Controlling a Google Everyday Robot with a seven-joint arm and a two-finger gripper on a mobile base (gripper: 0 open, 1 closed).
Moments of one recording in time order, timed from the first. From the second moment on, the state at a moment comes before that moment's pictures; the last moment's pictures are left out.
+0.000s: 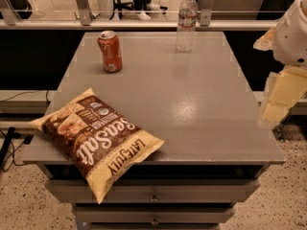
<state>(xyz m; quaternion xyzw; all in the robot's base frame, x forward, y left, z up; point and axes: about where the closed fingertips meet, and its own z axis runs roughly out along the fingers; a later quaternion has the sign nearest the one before) 0.438 -0.217 0.976 -0.60 0.78 -0.03 0.16</state>
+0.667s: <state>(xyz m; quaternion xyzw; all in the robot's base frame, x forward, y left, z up) 0.447 -0.196 0.975 -0.61 0.77 -0.01 0.19</state>
